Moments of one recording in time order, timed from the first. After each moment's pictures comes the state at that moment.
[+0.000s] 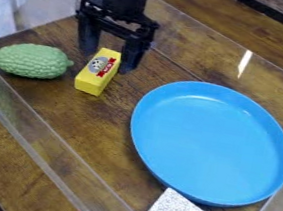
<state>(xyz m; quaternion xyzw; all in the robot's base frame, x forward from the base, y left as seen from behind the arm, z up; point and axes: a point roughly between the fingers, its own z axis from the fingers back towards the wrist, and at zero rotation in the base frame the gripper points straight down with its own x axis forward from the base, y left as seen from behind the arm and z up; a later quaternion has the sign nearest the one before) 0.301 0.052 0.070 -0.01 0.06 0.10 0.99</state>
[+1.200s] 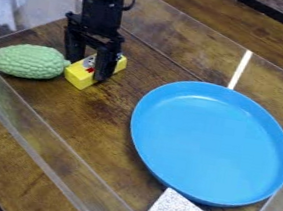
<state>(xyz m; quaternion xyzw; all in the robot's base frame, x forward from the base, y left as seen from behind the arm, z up) 0.322 0.094 0.023 -0.03 0.05 -0.02 1.00</state>
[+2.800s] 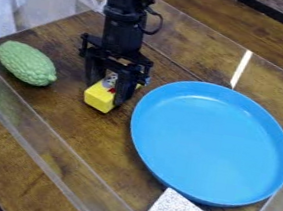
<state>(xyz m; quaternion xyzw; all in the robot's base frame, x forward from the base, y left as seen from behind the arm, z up) 0.306 0.030 0.025 -0.03 0.06 0.05 1.00</state>
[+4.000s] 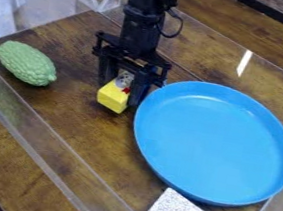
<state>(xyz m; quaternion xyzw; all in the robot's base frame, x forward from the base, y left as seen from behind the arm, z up) 0.313 0.019 0.032 -0.01 0.06 0.07 1.00</state>
